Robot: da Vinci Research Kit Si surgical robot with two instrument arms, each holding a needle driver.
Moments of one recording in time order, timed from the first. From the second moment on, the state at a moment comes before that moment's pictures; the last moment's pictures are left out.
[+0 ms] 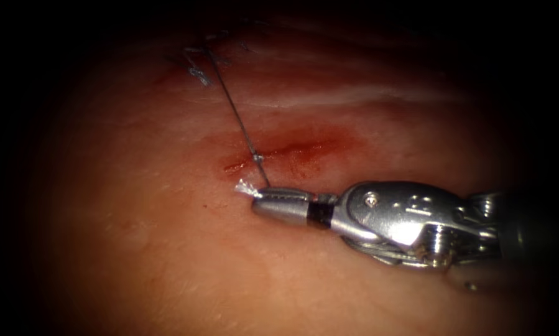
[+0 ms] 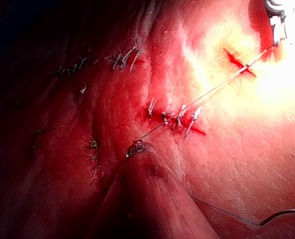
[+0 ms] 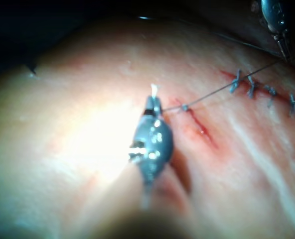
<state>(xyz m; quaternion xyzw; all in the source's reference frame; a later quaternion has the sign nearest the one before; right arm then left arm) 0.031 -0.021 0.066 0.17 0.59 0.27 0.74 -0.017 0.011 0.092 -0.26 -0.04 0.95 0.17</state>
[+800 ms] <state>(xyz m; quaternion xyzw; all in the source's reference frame) 0.027 -0.014 0.065 0.20 0.59 0.32 0.72 -0.020 0.010 0.074 -0.31 -0.05 0.93 0.17</state>
